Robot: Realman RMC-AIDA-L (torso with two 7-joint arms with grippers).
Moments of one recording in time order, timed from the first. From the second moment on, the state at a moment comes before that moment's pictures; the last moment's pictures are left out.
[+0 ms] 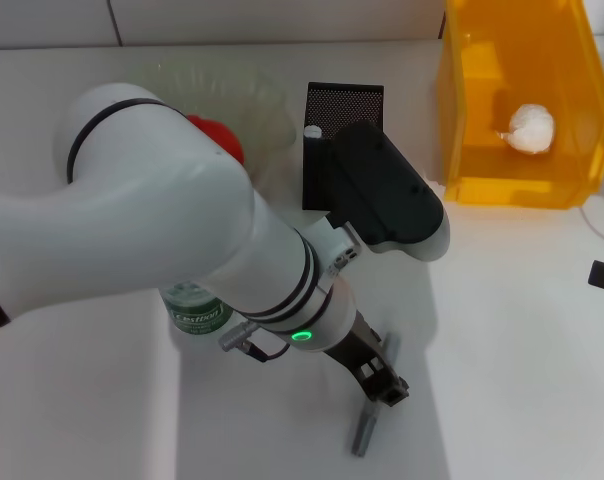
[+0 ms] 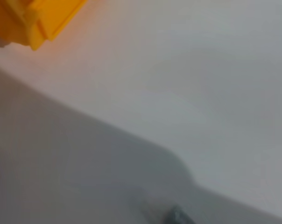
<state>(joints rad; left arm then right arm) -0.72 -2.08 2.18 1.25 2.36 1.09 -2.88 0.31 1.96 -0.27 -0.57 -2.13 -1.80 1.12</state>
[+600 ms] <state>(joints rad) -0.72 -2.08 2.19 1.25 2.36 1.09 -2.88 0.31 1.96 -0.27 -0.57 -2.13 -1.80 1.12</state>
